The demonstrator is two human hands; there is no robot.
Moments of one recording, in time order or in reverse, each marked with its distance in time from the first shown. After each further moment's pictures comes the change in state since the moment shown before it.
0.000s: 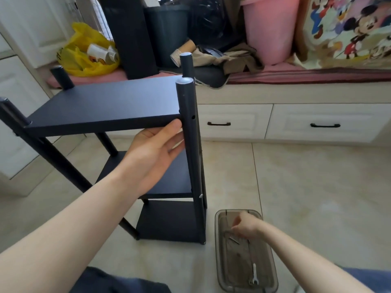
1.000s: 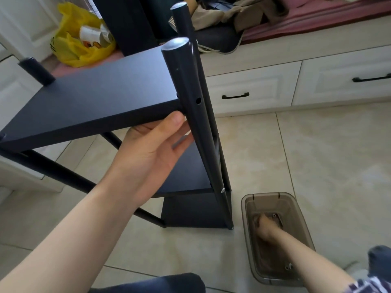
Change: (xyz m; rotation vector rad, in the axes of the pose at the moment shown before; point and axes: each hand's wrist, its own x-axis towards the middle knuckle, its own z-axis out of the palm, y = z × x) left_hand 0.003 0.005 -0.004 0.072 -0.028 -0.028; right_hand 0.087 0.032 0.099 0.094 0.002 0.188
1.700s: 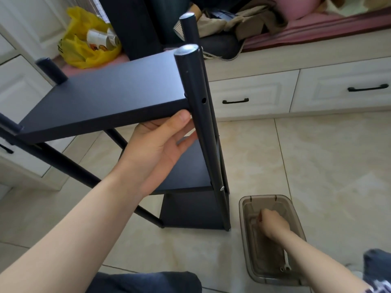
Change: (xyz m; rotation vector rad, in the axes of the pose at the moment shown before) left_hand 0.001 -0.002 -0.003 0.021 0.003 0.008; right_hand -0.023 0.004 -0.029 -0.249 0.239 -0.128
